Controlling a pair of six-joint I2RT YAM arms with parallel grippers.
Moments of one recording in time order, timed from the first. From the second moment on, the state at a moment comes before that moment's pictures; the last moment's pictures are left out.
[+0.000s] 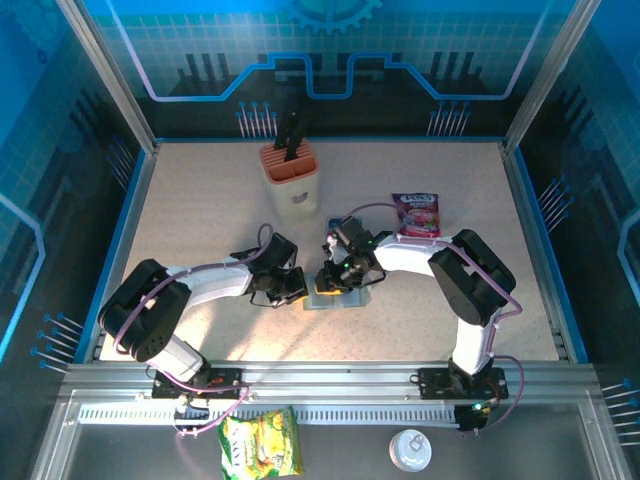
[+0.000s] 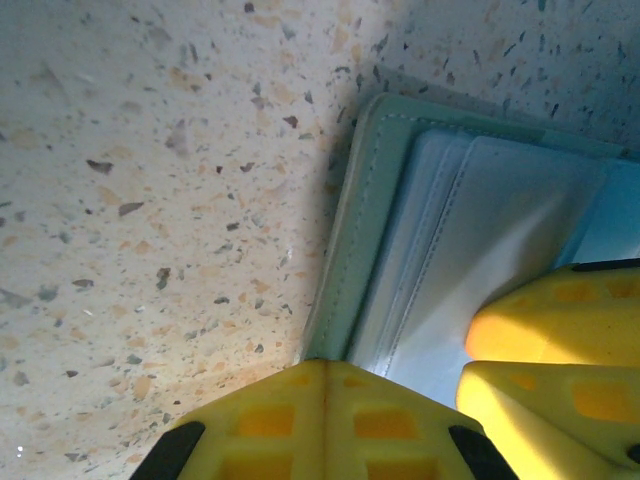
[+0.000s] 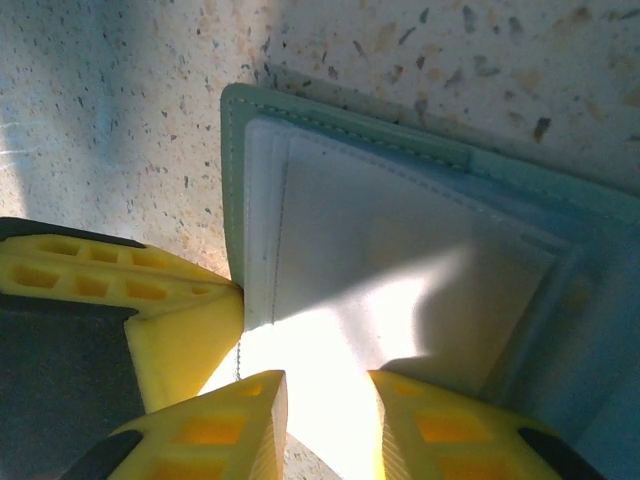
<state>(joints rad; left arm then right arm) -0.59 1.56 0.71 -0.29 0.33 -1.02 0.69 1.85 1.03 -0.37 -0.56 0.61</state>
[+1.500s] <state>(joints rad) -0.59 1.54 0.74 -0.18 0.41 -1.10 0.60 1.81 0.87 -0.18 -0.71 0.62</state>
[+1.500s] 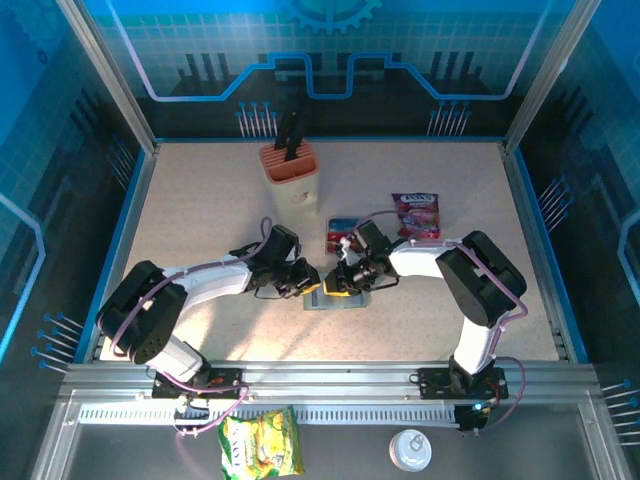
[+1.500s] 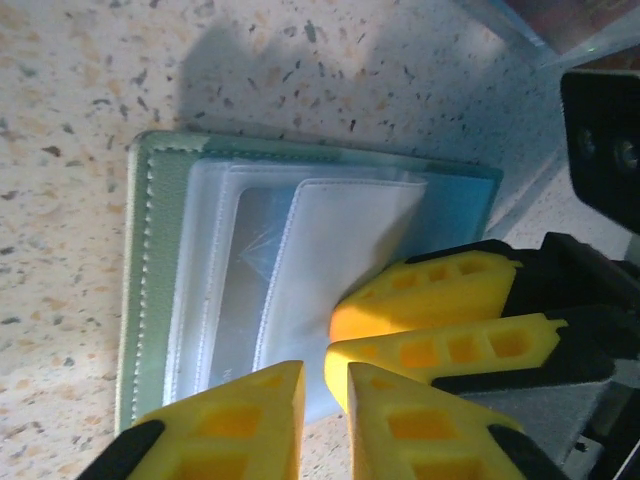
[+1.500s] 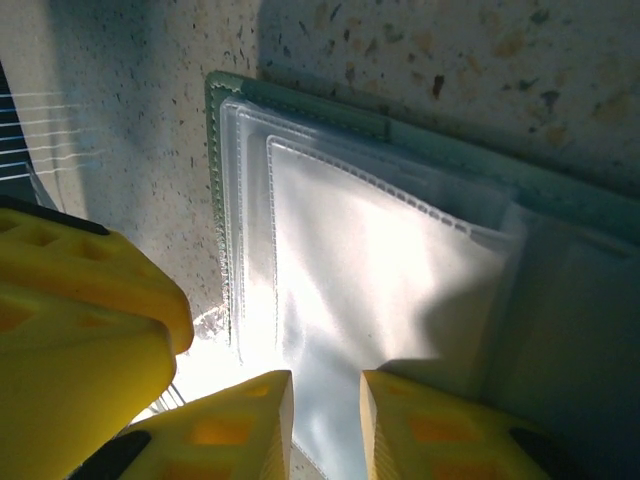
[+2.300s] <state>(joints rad) -0.59 1.59 0.72 -0.10 0.42 -1.15 0.56 1.81 0.78 -0.01 -0.82 0.66</state>
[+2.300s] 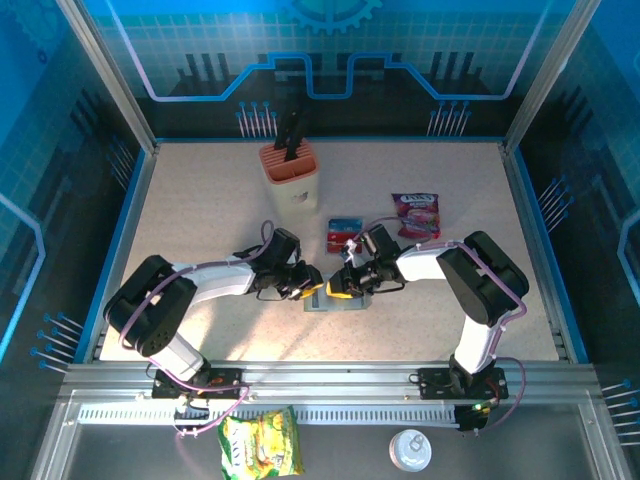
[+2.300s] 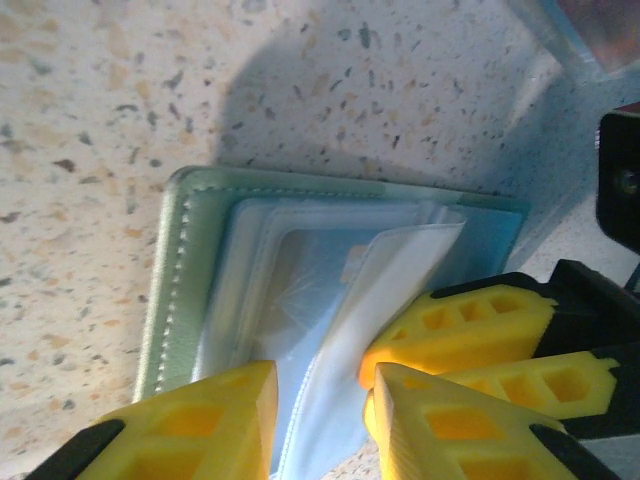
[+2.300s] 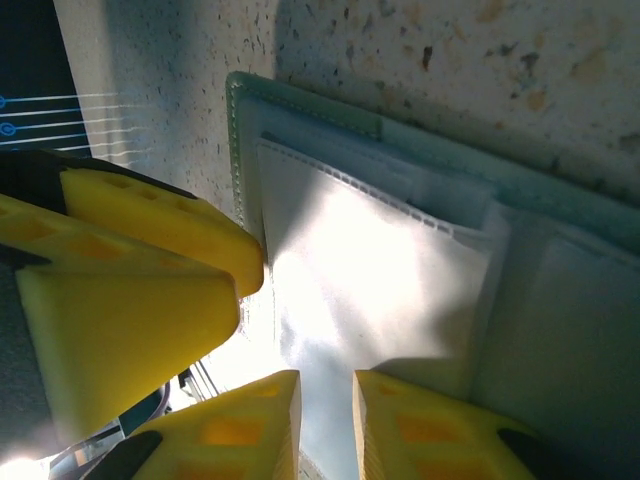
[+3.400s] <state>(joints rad) -0.60 1.63 0.71 -0.03 0.44 -1.20 0.54 1.81 0.73 0.09 -0.87 0.70</state>
